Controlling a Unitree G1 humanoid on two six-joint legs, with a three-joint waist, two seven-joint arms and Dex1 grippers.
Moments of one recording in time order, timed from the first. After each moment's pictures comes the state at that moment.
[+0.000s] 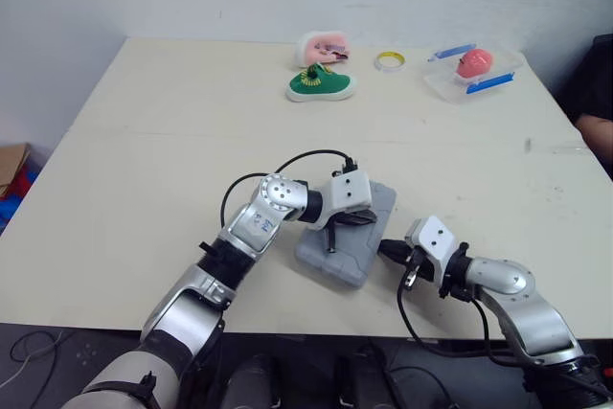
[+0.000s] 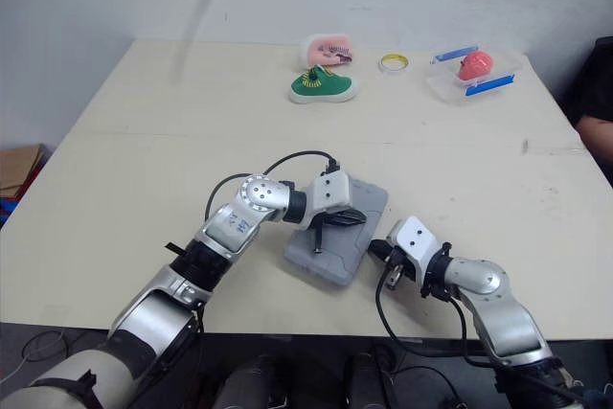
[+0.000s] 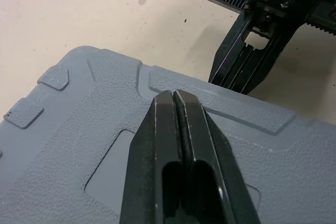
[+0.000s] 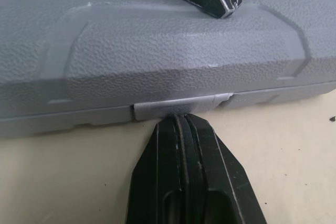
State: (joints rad) left arm -0.82 0.20 -0.45 0.33 0.04 0.31 -0.93; right arm -0.11 -0.58 0.07 -0.19 0.19 0.34 0.80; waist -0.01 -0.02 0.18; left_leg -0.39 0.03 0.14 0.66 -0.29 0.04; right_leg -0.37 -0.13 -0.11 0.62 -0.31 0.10
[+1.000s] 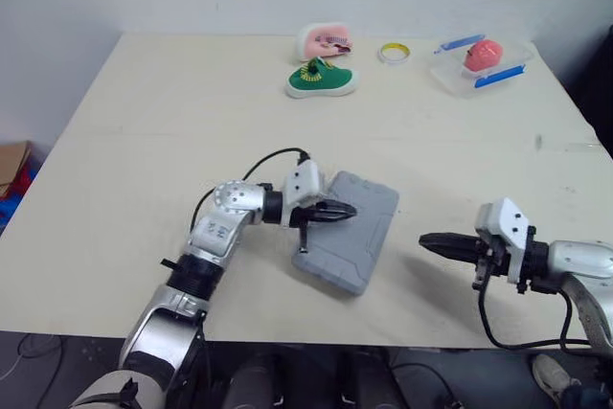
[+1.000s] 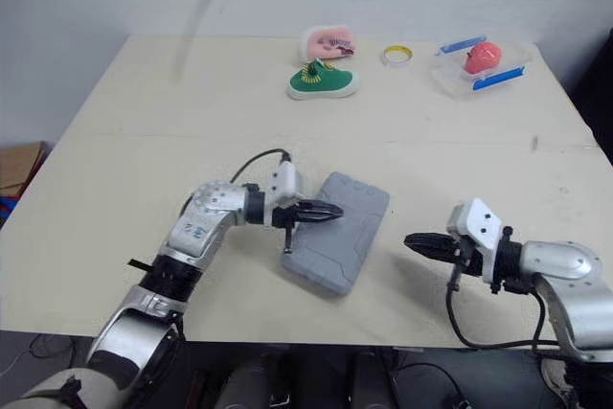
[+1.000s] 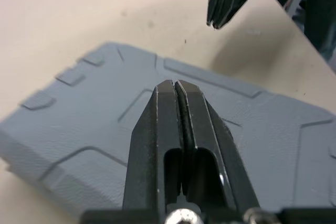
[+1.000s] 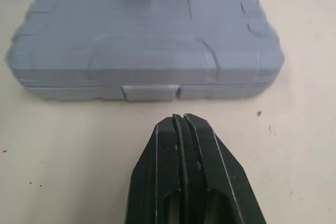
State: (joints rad) left arm -0.67 0.34 -0.18 0.21 -0.22 0.10 -1.11; right arm -0.01 -0.85 -0.25 -0.22 0.40 0.23 1.18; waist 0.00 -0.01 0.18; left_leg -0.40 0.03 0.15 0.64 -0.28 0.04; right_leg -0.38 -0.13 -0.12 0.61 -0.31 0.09
